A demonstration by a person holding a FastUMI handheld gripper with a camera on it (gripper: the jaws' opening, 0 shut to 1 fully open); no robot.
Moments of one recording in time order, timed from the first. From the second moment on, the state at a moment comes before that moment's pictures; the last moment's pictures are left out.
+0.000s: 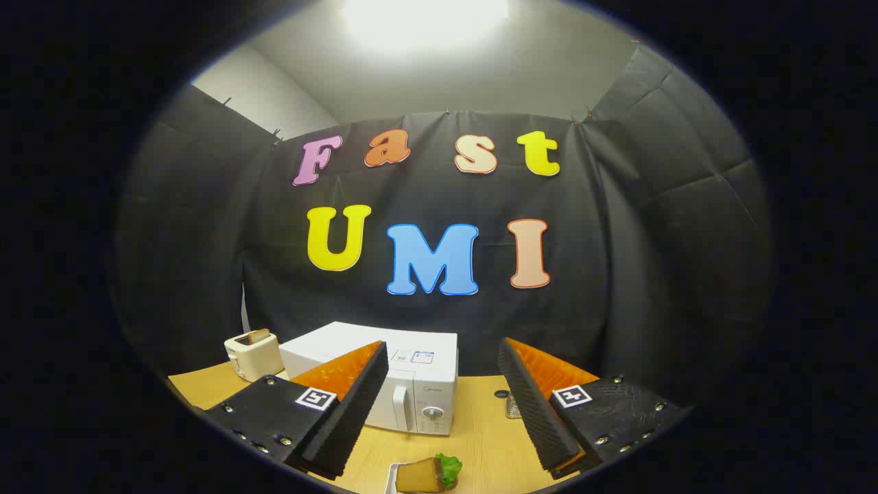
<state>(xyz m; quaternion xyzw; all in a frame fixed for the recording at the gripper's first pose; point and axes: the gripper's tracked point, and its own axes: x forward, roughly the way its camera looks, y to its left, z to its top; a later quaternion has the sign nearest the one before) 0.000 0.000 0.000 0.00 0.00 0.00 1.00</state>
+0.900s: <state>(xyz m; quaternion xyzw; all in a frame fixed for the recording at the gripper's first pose) 0.015 0.016 -0.026 0.02 0.01 0.01 1.00</state>
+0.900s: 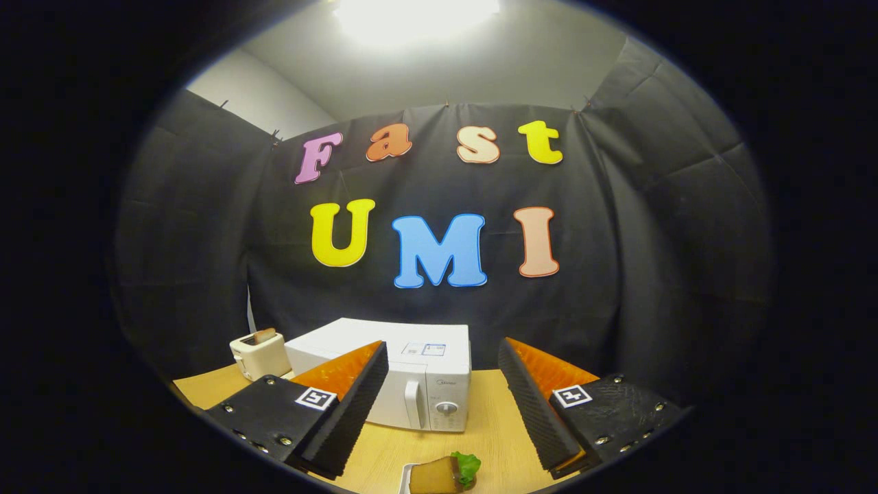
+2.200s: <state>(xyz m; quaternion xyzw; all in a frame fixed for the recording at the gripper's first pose) 0.167 0.092 -0.210 0.02 0.06 -0.01 1.00</state>
